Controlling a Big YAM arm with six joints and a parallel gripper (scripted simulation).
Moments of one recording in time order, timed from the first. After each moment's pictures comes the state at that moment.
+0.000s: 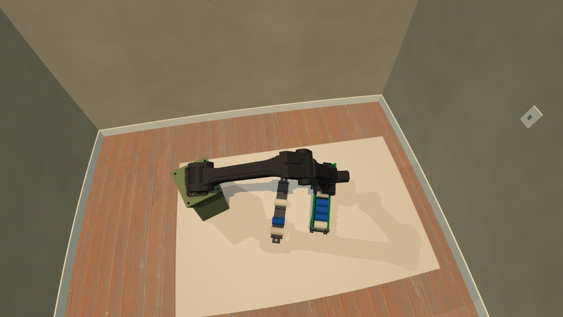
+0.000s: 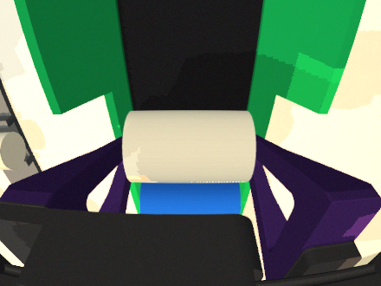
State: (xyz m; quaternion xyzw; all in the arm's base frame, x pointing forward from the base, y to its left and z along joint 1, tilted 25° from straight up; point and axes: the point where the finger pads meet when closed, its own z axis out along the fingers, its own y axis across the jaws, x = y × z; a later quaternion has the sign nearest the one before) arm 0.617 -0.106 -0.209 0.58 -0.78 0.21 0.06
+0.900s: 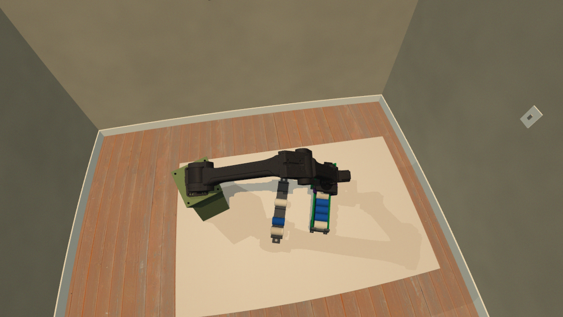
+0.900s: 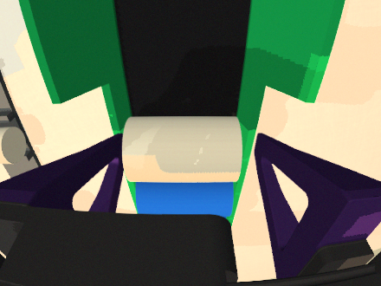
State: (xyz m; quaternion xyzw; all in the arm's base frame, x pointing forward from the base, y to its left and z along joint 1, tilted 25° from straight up) arm 0.619 -0.106 -0.201 0.58 -0.79 0.21 0.06
